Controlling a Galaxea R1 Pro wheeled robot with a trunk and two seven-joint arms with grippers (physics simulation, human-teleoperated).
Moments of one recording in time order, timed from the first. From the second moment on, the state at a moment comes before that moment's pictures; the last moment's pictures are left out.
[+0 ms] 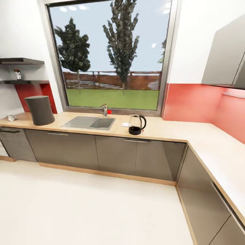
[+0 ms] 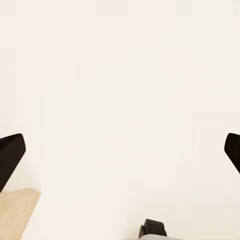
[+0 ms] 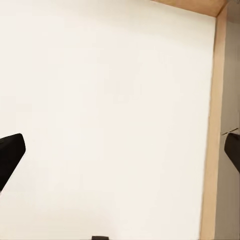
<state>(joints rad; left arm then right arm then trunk) -0.12 0.13 0.16 -0.38 0.06 -0.21 -0.02 -0.02 -0.03 0.00 -0.58 0.09 -0.21 -0.02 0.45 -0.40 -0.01</state>
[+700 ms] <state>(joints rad) -0.12 0.13 0.16 -0.38 0.06 -0.21 -0.02 -0.02 -0.03 0.00 -0.58 0.09 -0.21 -0.03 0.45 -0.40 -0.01</state>
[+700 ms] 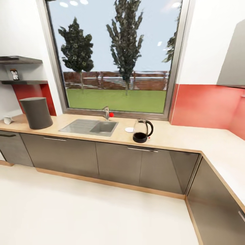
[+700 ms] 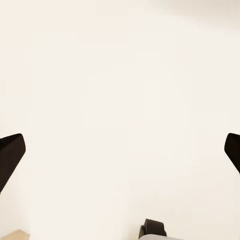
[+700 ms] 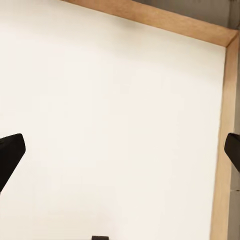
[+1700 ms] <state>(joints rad) -0.12 0.13 0.16 -0.38 0.06 -0.21 -0.02 -0.02 -0.03 0.00 -0.58 0.09 -0.21 -0.03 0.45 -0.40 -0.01</state>
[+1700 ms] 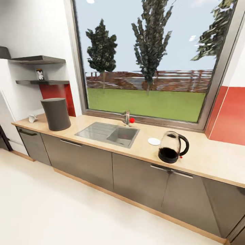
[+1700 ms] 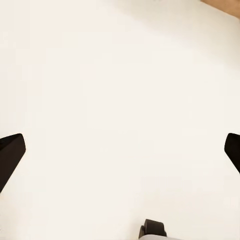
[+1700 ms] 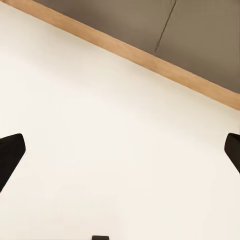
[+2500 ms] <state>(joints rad) -0.12 0.13 0.16 -0.38 0.06 -0.21 -0.01 -0.02 -0.03 0.00 -0.58 0.09 -0.21 -0.03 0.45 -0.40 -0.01</state>
